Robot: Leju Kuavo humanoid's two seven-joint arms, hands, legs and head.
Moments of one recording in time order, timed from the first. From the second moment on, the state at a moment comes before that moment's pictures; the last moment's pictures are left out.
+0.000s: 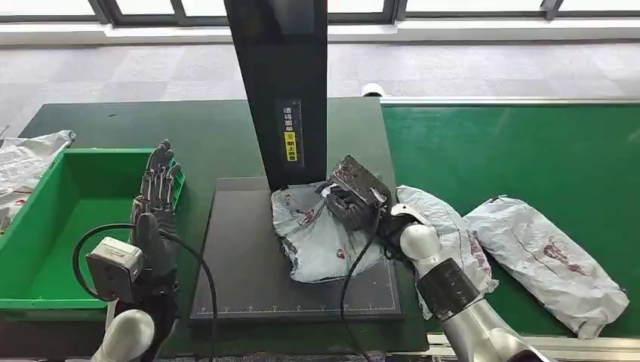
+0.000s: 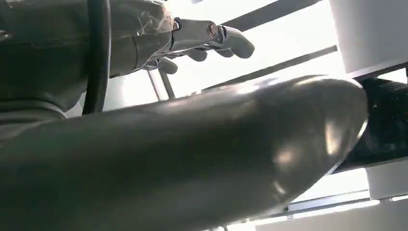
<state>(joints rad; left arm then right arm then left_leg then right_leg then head) -0.09 -0.05 -0.41 -1.84 -0.10 0.43 -0.25 -0.58 0.08 0.48 -0.92 -0.07 0.19 -0.01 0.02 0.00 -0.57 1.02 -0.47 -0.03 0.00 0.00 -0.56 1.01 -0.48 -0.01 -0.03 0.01</state>
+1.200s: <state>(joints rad) -0.08 -0.05 -0.41 -1.85 -0.11 0.42 -0.26 -0.55 0.09 0.50 -1.03 -0.13 0.09 -0.02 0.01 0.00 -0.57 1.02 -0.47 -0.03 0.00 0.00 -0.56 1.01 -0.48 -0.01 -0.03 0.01</state>
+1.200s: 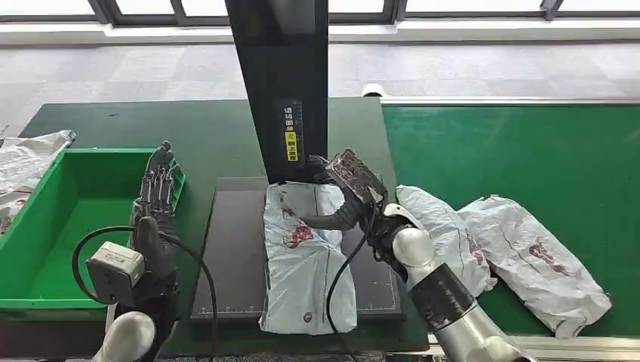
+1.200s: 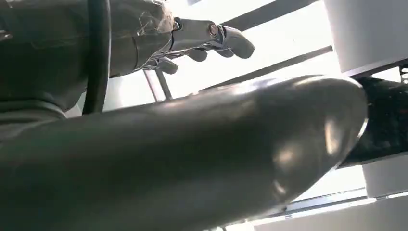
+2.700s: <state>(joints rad) 0.00 -0.03 -0.41 -1.87 -0.26 0.54 -0.20 -0.13 0.00 0.38 -1.83 0.19 -0.51 -0.50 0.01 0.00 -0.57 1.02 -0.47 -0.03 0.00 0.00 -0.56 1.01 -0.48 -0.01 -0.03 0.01</state>
